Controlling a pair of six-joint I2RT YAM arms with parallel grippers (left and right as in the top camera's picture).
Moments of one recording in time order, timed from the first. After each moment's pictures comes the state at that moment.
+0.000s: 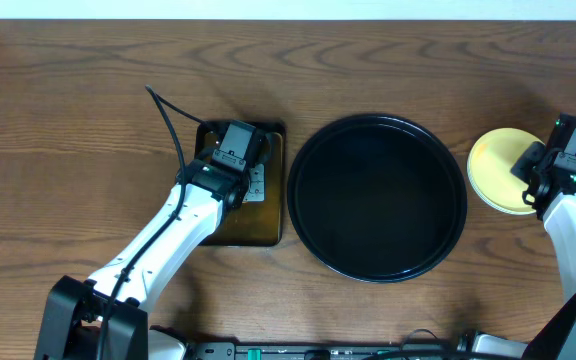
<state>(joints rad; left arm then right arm) -0.41 1.51 0.97 -0.62 -0.16 -0.38 -0.32 1.46 0.92 -0.39 0.22 0.30</state>
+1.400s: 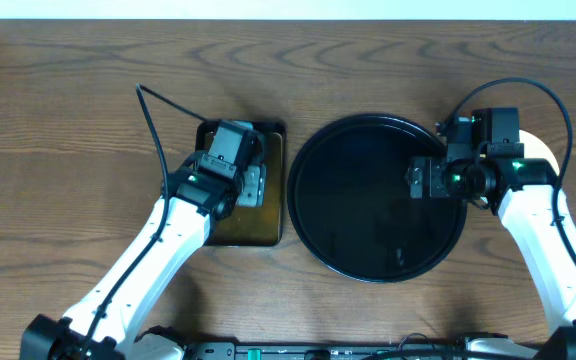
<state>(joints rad) -0.41 1.39 0.98 -0.73 -0.15 -0.25 0.04 1.42 1.03 -0.79 -0.24 0.05</state>
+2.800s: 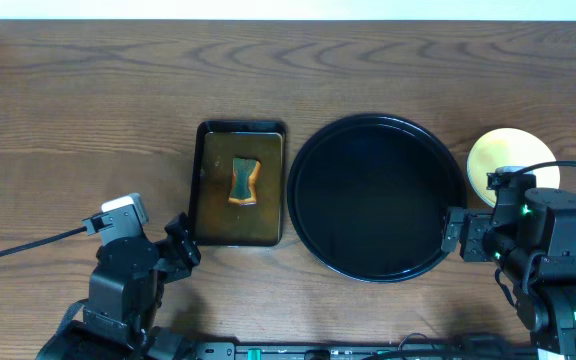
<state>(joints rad) -0.36 0.54 0.88 -1.02 -0.31 -0.57 0.05 0.76 0.91 -0.98 -0.06 0.10</state>
